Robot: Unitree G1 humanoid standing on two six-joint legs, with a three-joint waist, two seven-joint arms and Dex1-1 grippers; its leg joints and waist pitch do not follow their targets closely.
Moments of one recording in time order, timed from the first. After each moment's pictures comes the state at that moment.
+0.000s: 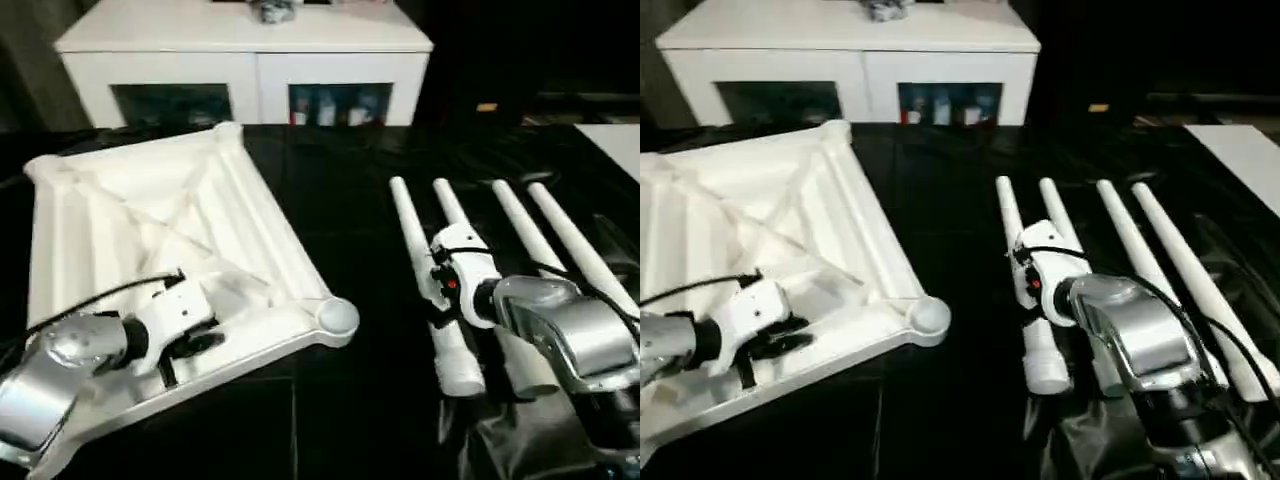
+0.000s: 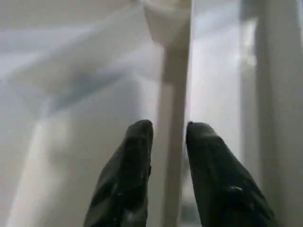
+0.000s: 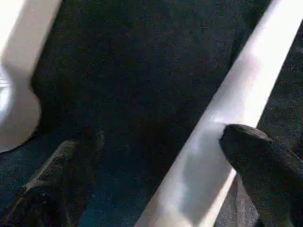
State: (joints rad) left arm -0.11 0.81 -0.18 -0.18 -0.09 0.45 -0.85; right arm -0.42 -0.48 0.19 -0.07 0.17 1.06 0.51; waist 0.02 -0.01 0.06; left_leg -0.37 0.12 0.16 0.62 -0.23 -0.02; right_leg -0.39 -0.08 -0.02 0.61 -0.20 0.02
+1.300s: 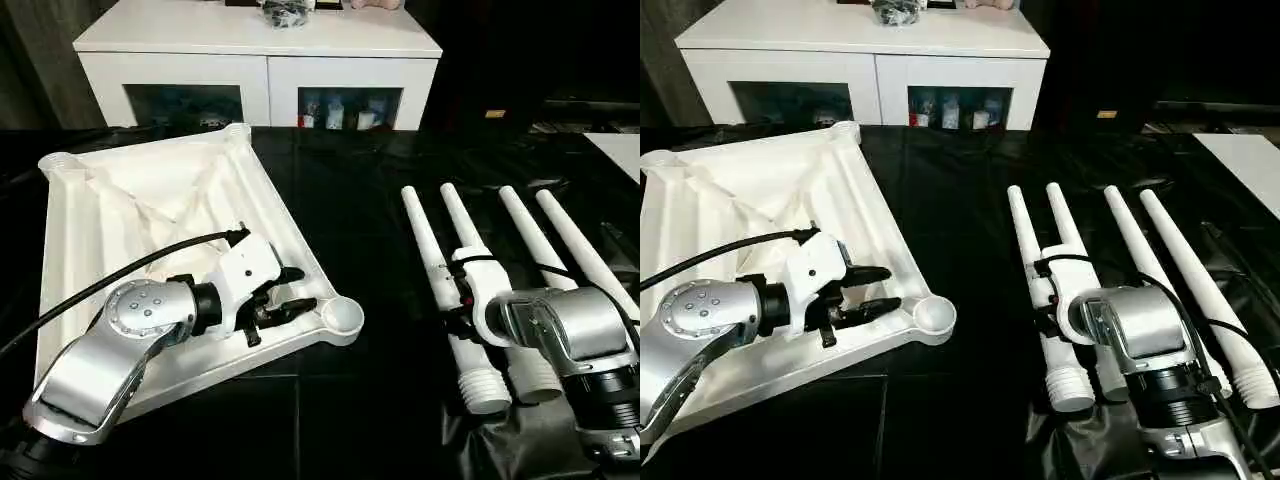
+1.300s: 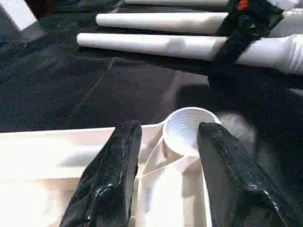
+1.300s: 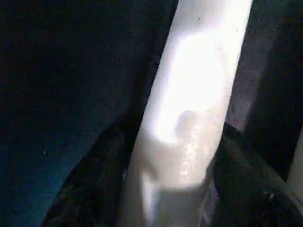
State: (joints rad) left arm -0.25 0.60 -0.23 -0.38 -0.20 0.60 -0.78; right arm -0.44 -0.43 0.10 0.02 0.17 1.34 0.41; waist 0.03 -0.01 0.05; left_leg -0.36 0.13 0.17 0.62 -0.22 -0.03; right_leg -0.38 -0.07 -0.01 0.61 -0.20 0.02
